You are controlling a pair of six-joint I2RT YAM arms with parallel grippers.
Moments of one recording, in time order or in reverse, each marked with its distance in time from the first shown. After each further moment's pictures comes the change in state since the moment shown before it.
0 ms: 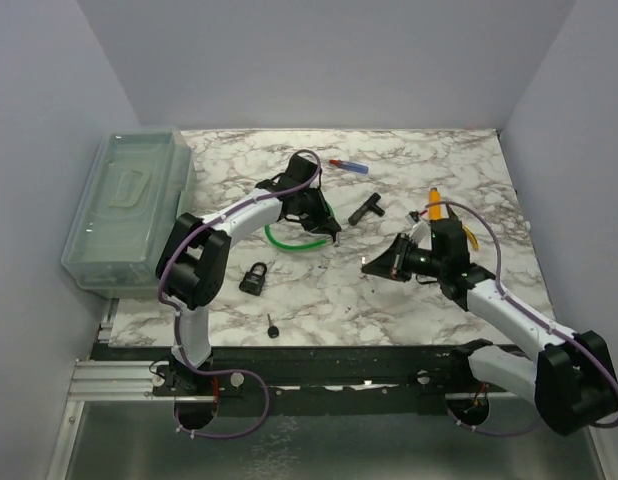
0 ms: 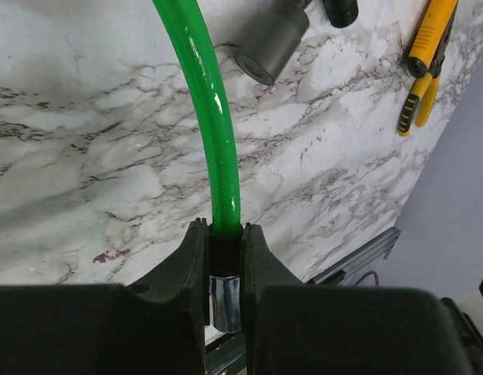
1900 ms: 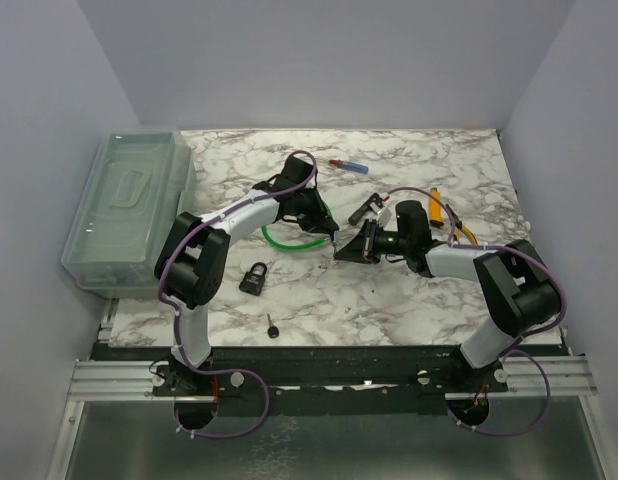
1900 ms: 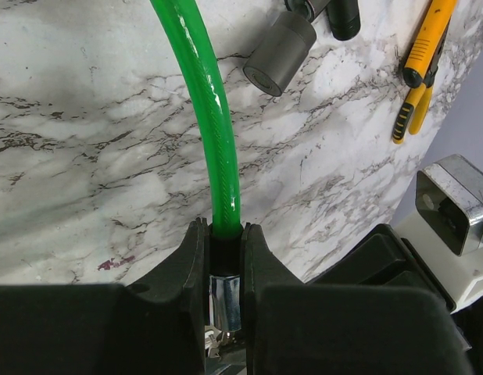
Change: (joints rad) left arm 0.035 0.000 -0.039 0.054 0.019 -0.020; right arm 0.081 0.606 0.208 0.430 -0.110 0.065
